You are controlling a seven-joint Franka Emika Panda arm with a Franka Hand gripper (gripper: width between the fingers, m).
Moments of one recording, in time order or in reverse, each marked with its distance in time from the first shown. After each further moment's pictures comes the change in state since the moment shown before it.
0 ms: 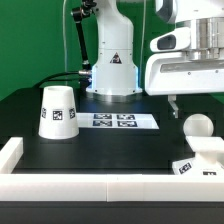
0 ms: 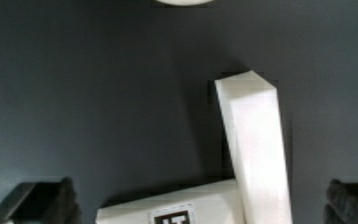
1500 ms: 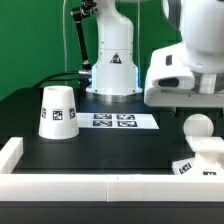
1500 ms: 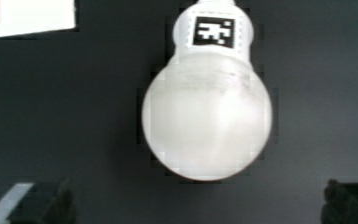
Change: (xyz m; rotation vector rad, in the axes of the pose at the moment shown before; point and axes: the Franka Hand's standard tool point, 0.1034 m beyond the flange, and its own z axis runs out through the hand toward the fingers) arm -0.032 0.006 0.007 -0.041 -0.832 0.010
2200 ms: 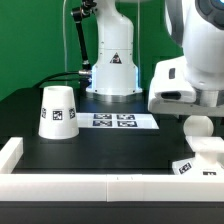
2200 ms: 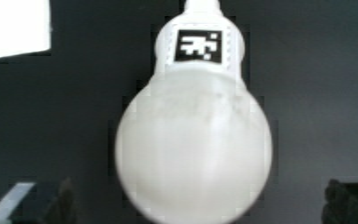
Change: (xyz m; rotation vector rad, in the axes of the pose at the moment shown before) arm -0.002 -0.008 0.033 -0.019 -0.012 0.031
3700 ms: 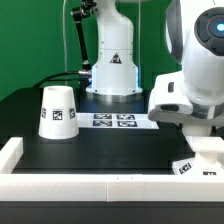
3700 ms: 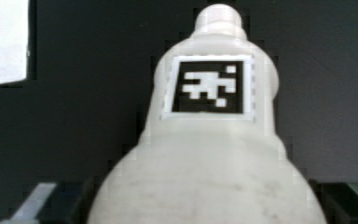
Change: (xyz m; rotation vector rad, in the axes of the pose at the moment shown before) arm -0.004 0.007 0.034 -0.019 -0.023 0.010
